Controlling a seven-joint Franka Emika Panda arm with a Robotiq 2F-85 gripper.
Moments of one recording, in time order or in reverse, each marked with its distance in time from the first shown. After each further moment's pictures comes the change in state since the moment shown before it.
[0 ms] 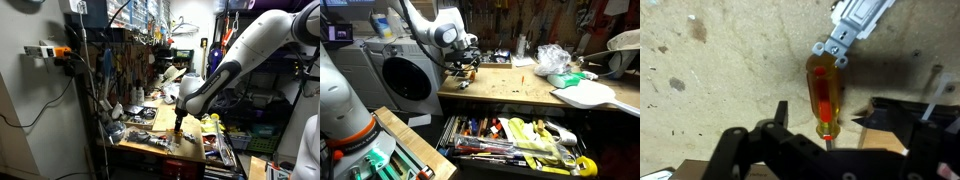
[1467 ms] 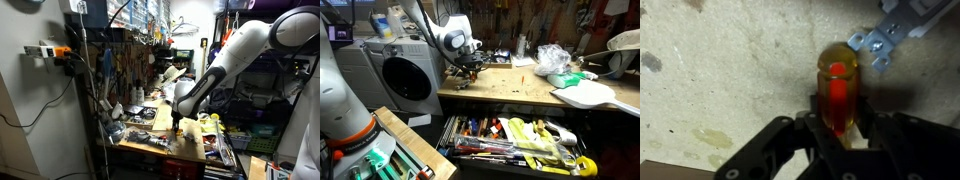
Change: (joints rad) arm -0.069 0.148 0.059 0.119 0.035 -0.025 -0.210
